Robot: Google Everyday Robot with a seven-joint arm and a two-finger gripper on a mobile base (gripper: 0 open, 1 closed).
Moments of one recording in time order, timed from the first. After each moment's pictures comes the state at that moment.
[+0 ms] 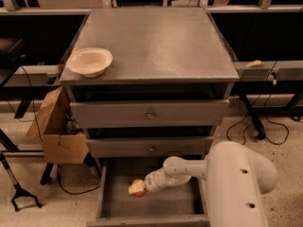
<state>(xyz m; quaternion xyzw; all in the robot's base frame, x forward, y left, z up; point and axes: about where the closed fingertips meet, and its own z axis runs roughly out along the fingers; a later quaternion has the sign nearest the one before) 0.542 0.055 0.240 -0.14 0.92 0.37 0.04</state>
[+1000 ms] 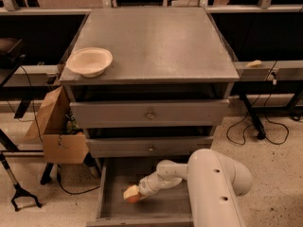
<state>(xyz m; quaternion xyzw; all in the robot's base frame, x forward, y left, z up) 0.540 0.088 0.175 -0.13 0.91 0.39 -0.02</state>
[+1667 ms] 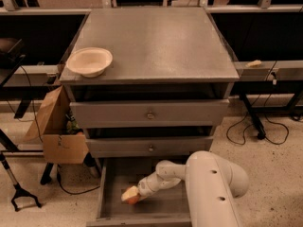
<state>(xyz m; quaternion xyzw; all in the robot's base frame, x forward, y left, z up) 0.536 0.095 0.167 -0.15 0.90 0.40 -0.02</state>
